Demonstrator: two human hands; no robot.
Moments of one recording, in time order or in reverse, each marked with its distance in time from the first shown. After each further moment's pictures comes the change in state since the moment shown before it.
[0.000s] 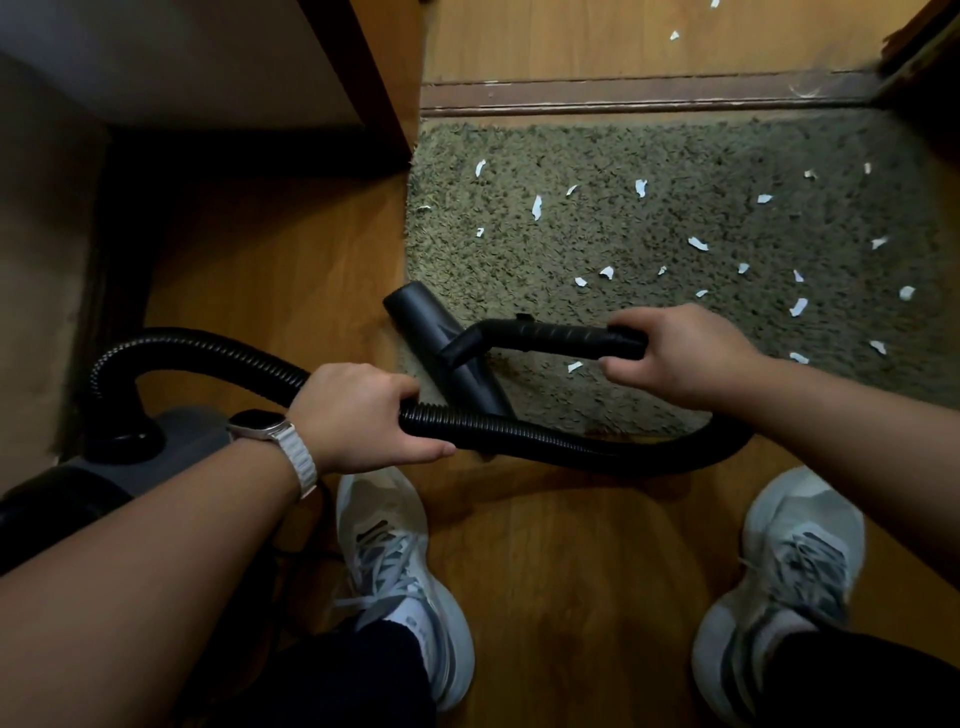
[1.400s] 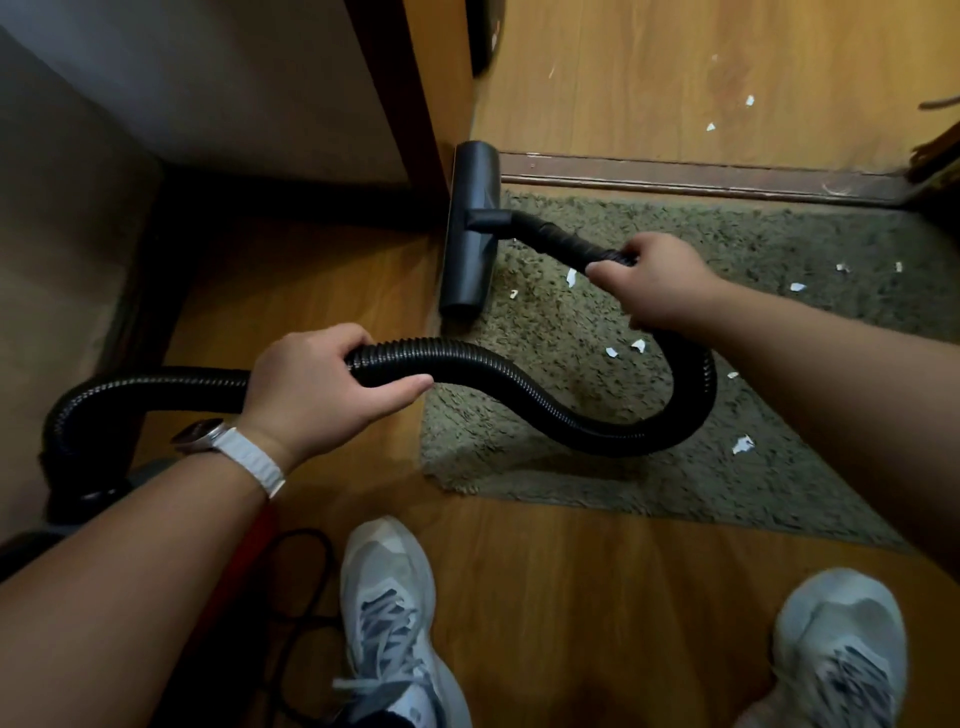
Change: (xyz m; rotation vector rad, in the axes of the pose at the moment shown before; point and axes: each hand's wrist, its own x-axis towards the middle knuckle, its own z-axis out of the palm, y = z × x) left_hand 0.004 -0.061 -0.030 -0.434 0.503 -0.338; right_hand 0.119 -0.060 -0.062 0.373 0.088 0.166
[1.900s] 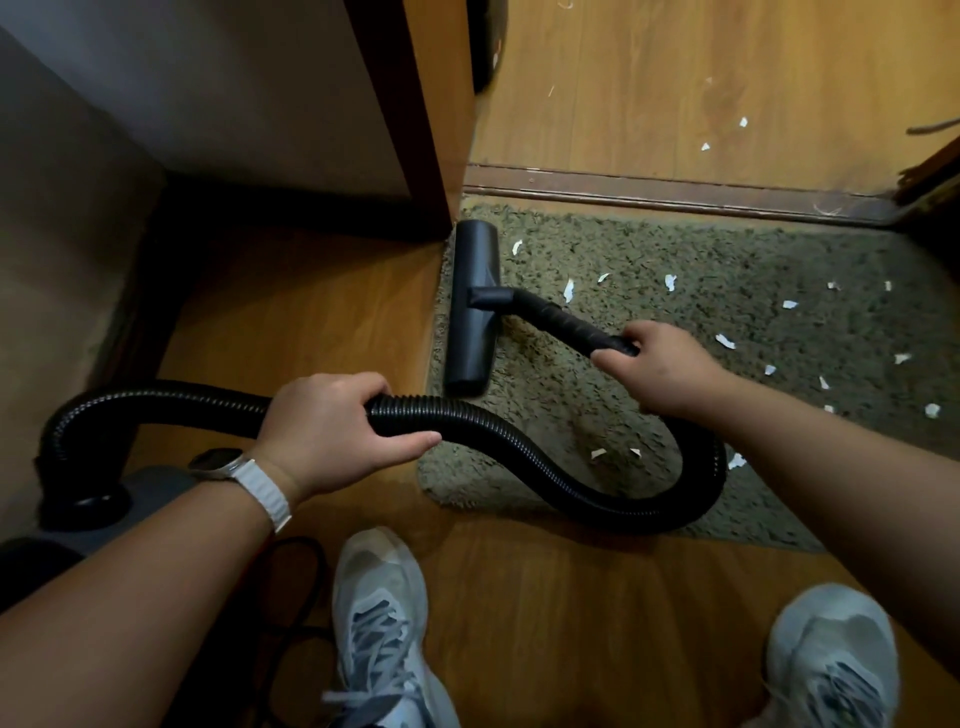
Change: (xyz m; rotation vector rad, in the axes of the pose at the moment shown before) left_hand -0.013 -0.001 0.014 0.128 -0.161 0.050; right_hand -0.039 0.037 0.022 -0.085 -0.099 0.023
